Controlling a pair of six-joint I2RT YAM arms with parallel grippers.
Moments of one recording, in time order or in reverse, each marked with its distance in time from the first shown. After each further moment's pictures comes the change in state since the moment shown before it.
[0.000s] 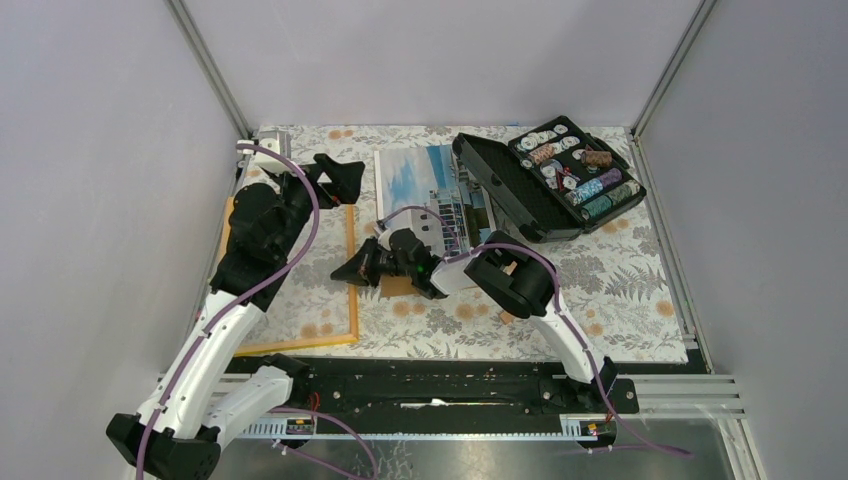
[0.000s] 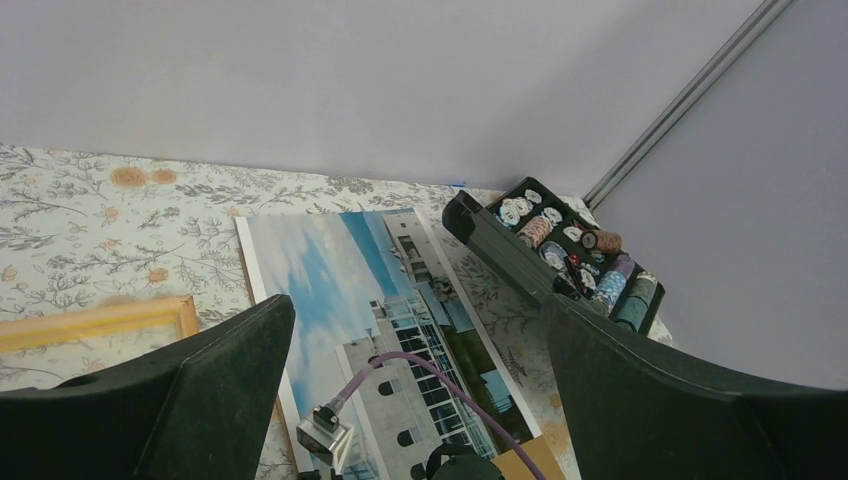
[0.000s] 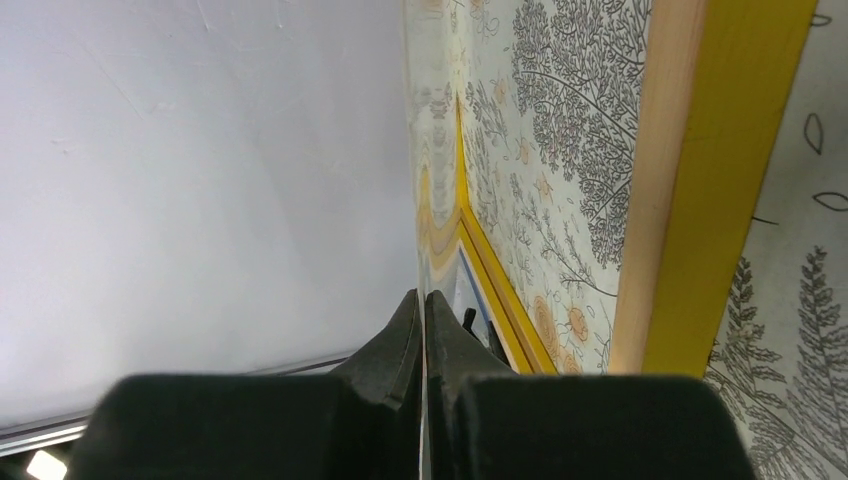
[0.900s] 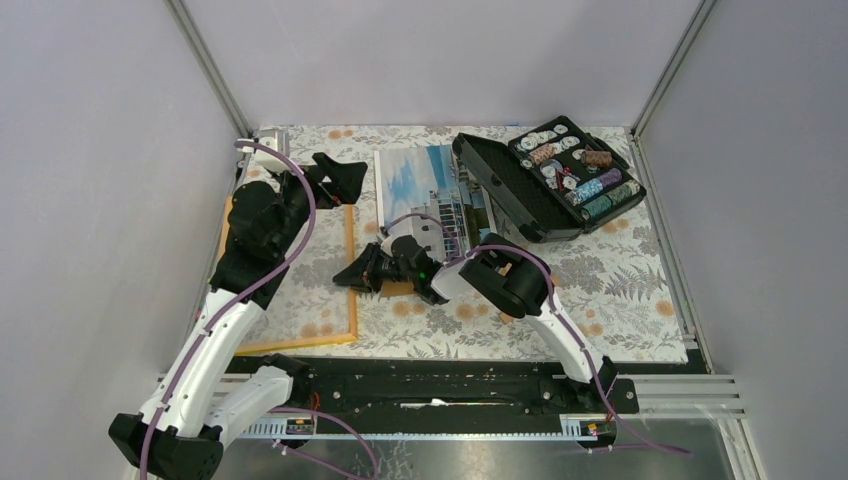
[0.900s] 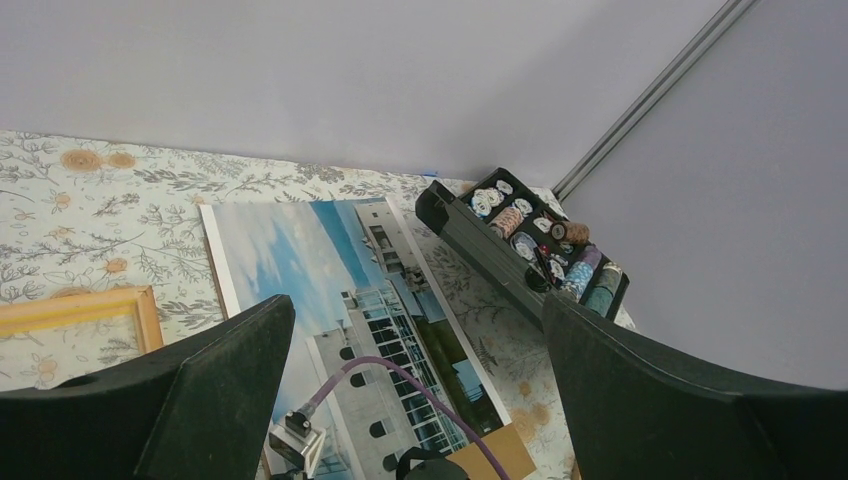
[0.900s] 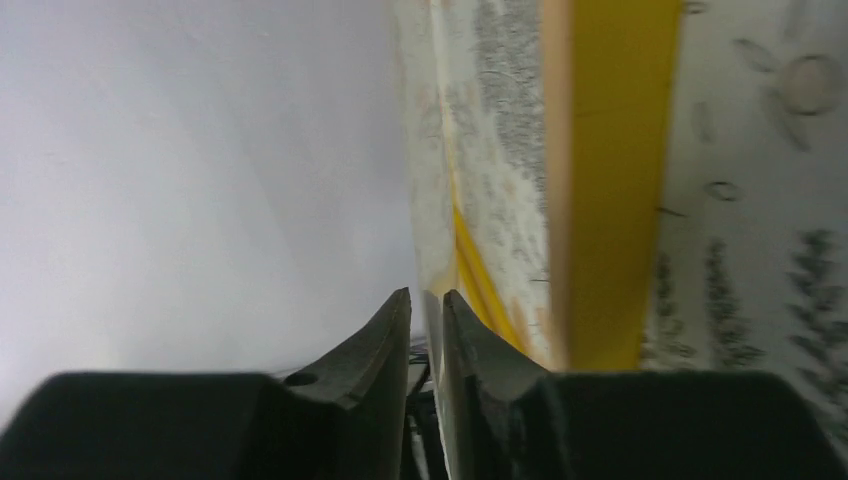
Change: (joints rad) left arm 0.027 0.008 0.000 0.001 0.078 -0.060; right arm 0.006 0.045 -0.033 0.120 0.019 0.068
